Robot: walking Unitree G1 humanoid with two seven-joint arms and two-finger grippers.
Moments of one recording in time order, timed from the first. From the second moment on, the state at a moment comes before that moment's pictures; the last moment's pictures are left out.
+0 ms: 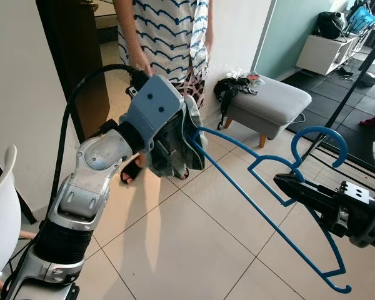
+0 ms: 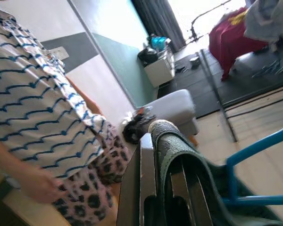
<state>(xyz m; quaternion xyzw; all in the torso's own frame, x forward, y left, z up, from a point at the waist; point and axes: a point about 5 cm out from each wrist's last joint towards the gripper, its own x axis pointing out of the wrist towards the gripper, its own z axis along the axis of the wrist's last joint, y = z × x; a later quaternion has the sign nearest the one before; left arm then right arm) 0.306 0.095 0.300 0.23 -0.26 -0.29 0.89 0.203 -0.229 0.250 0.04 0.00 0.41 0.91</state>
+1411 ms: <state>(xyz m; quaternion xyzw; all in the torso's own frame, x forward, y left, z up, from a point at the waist) 0.268 0.034 0.244 0.25 -0.22 -0.48 0.81 0.251 -0.202 0.258 0.25 -0.13 0.33 0.90</state>
